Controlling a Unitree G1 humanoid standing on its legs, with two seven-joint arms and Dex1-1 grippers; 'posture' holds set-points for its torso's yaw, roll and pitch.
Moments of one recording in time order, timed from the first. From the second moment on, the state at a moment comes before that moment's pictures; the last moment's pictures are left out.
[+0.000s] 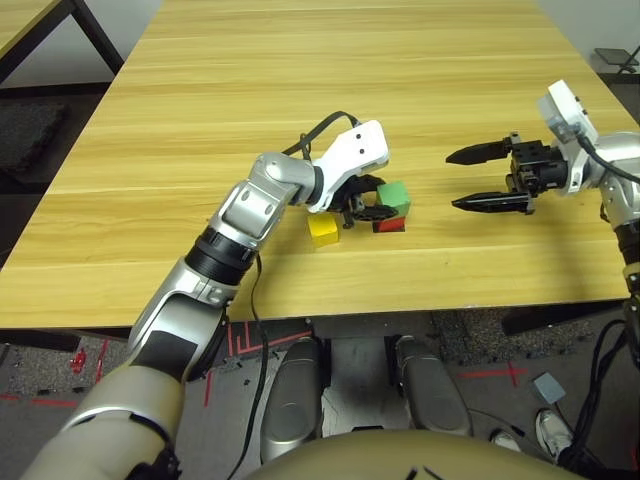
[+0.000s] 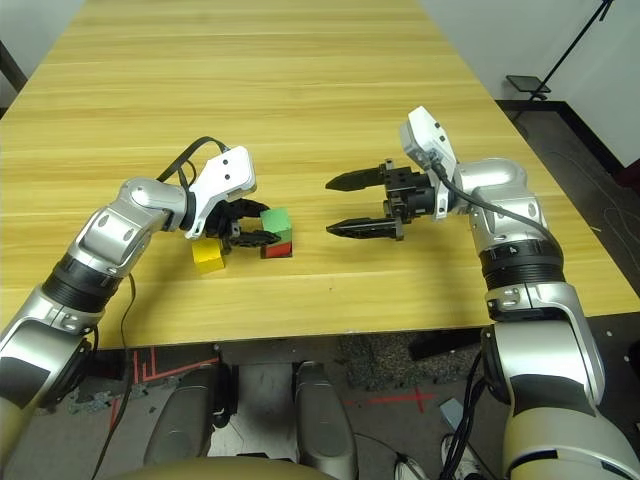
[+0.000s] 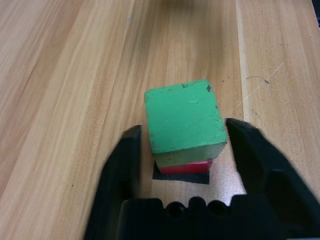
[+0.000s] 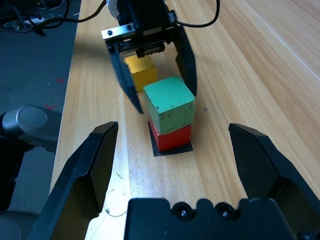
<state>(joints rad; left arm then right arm) -0.78 0.41 -0.39 0.10 -0.12 0.59 -1.02 -0.81 -0.73 0.13 0.57 0.41 0.17 1.61</state>
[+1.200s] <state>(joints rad) -0.49 0.69 -0.29 -0.11 -0.17 0.65 -1.02 -0.89 -0.73 0.15 0.66 0.41 0.14 1.61</state>
